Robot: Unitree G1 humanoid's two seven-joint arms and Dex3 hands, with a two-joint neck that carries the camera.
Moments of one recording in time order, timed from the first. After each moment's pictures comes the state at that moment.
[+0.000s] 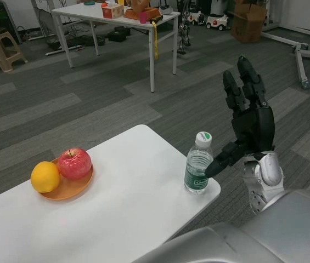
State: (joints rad) left arm -0.46 0.26 -0.11 0.54 -0.89 -0.51 -0.26; right arm 0.37 -0.46 -0.38 0.00 0.68 -0.86 -0.01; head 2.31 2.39
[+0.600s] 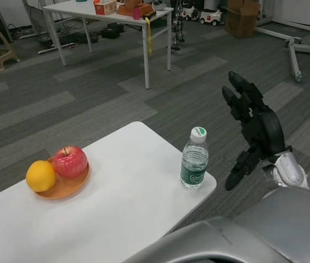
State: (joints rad) left arm -0.47 0.26 -0.12 0.57 -0.89 -0.51 -0.26; right arm 0.58 -0.58 -0.38 0.04 0.68 -0.83 0.00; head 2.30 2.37
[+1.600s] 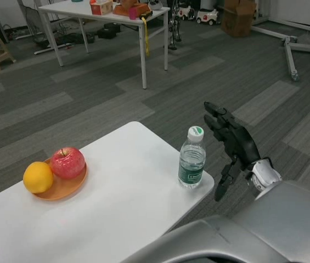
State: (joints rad) left arm -0.47 0.26 -0.13 0.58 -0.89 -0.51 -0.26; right arm 0.38 -0.62 -0.15 0.37 0.69 -0.82 0.04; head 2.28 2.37
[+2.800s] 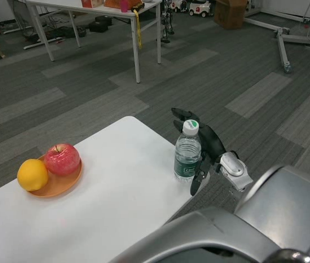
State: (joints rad) left arm -0.47 0.26 -0.15 0.56 -0.89 -0.51 -0.26; right arm 0.11 -0.54 -0.03 0.69 0.68 -0.82 0.19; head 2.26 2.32
